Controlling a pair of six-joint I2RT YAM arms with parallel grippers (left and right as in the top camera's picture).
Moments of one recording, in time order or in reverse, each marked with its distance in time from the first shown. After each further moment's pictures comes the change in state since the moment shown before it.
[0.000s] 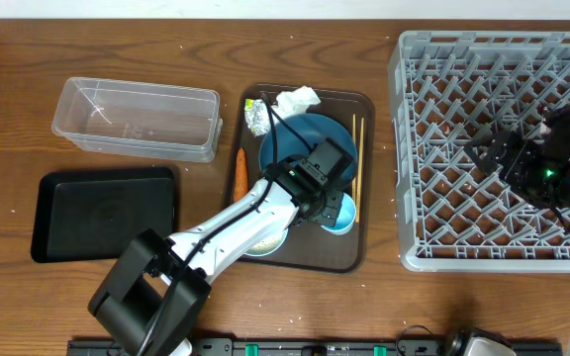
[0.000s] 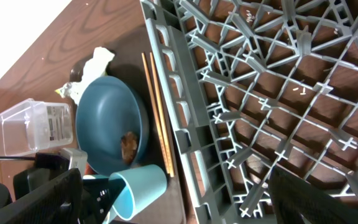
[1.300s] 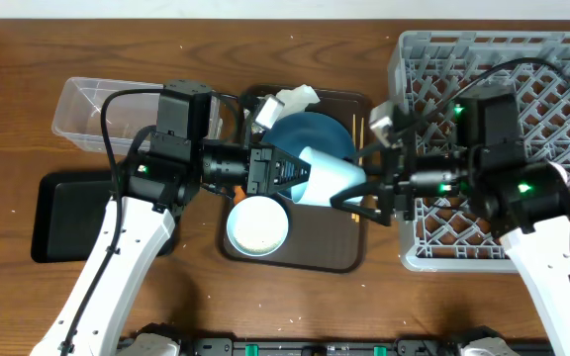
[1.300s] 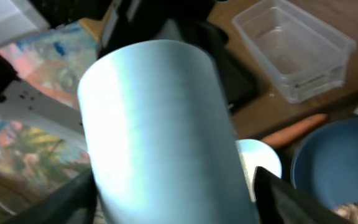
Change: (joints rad) left arm 0.480 -0.434 0.003 0.053 1.154 0.089; right arm 0.620 0.000 0.000 0.252 -0.605 -0.450
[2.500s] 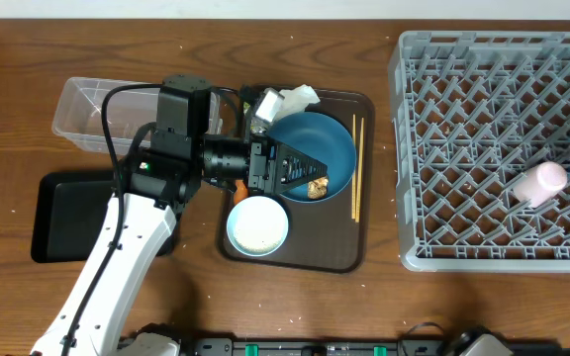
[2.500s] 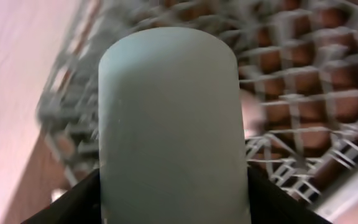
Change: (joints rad) left arm 0.002 0.014 0.000 0.074 0.000 -0.038; right arm -1.084 0.064 0.002 -0.093 0.716 0.615
